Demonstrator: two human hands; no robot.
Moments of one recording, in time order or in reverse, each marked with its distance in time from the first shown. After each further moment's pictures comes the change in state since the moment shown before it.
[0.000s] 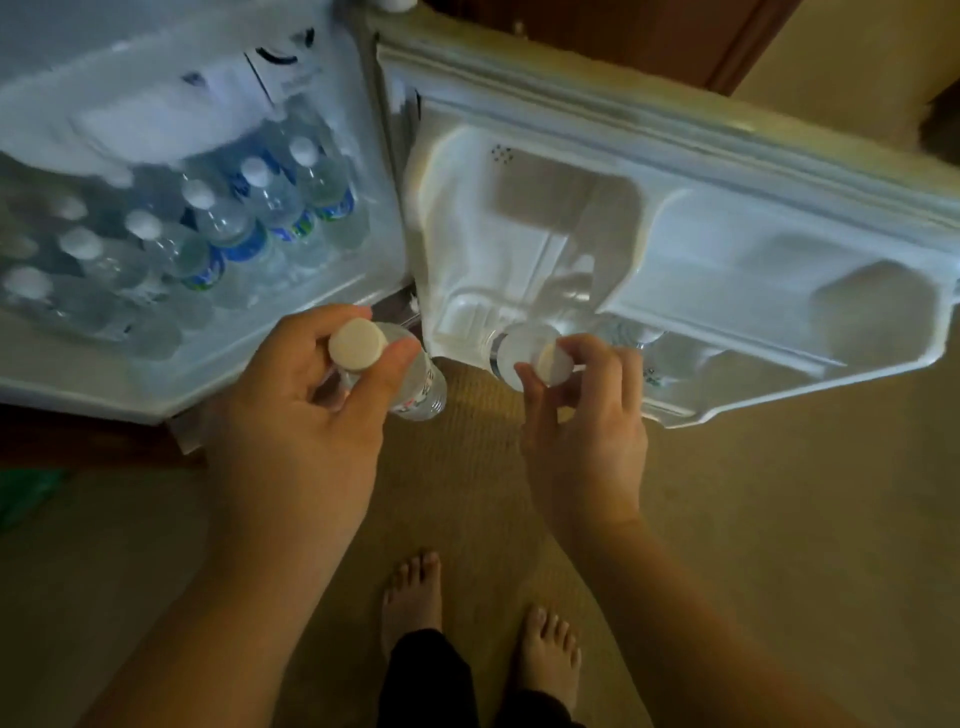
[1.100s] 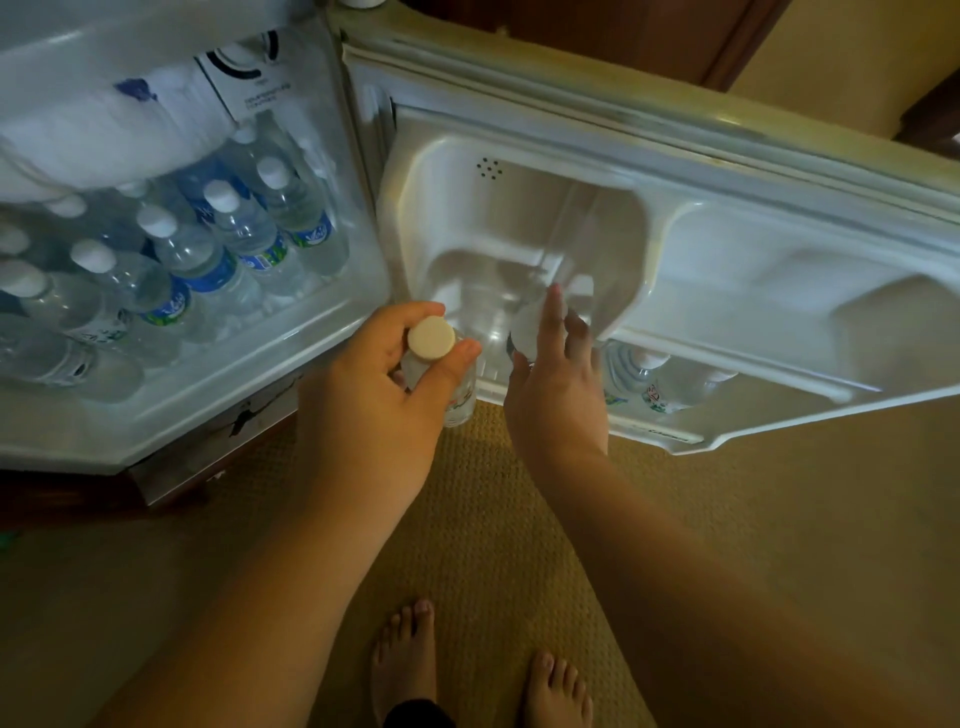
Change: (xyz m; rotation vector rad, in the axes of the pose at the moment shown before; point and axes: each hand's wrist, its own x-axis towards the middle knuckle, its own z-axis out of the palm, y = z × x) left_hand 0.043 -0.030 0.070 -0.007 -0.149 0.089; right_hand 0.058 0.048 0.073 -0.292 -0.235 0.123
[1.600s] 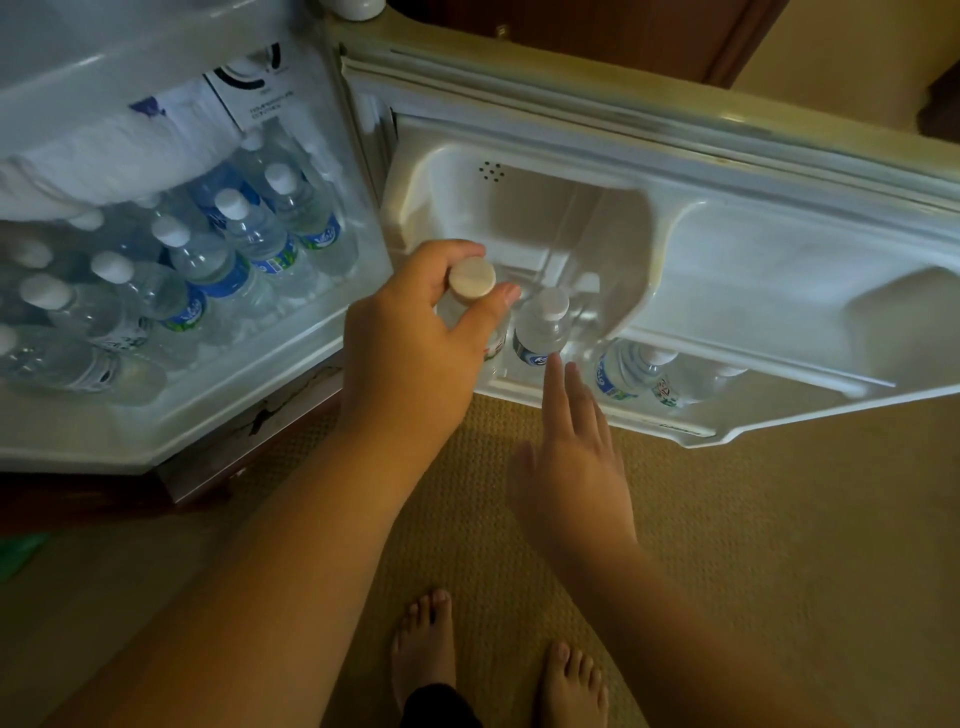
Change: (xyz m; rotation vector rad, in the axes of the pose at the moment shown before) left_hand 0.038 0.023 0.017 0.018 -0.021 0.155; right_hand -0.068 0.001 -0.029 0.013 -0.246 0.003
